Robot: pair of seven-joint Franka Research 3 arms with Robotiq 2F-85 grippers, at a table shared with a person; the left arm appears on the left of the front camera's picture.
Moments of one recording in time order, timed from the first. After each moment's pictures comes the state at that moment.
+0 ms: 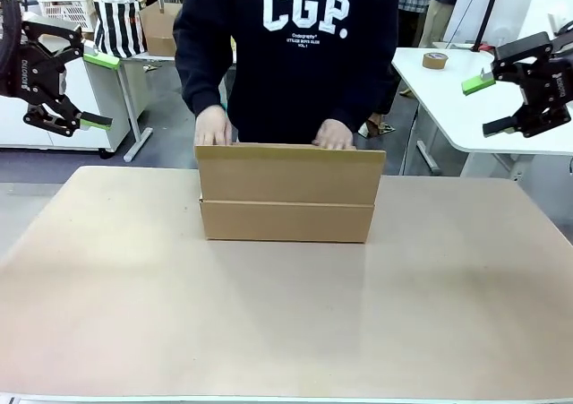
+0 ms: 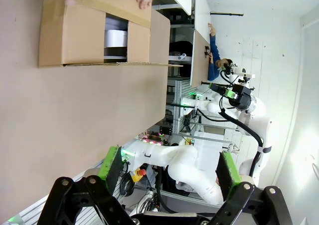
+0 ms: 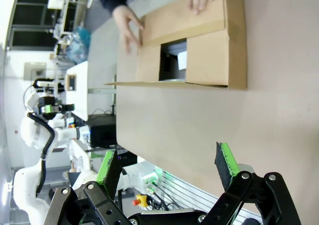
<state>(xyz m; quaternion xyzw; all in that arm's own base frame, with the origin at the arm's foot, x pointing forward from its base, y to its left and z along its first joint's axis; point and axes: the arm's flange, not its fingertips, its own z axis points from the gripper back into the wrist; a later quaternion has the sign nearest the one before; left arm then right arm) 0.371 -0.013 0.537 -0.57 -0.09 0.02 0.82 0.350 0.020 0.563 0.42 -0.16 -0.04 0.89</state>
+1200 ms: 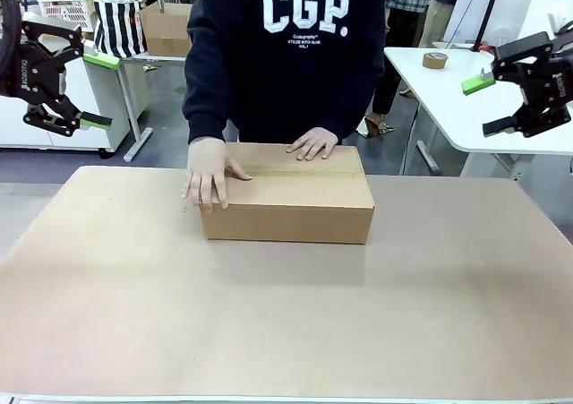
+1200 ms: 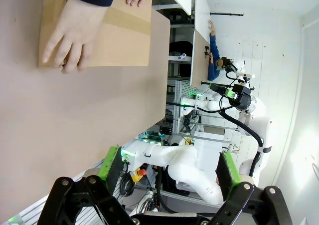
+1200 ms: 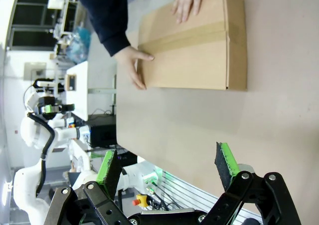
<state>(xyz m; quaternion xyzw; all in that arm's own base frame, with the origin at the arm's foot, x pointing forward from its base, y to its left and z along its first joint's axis) 0.371 -0.013 0.537 -0.57 -0.09 0.02 0.82 0.350 0.020 0.563 0.42 -0.16 -0.04 0.89</state>
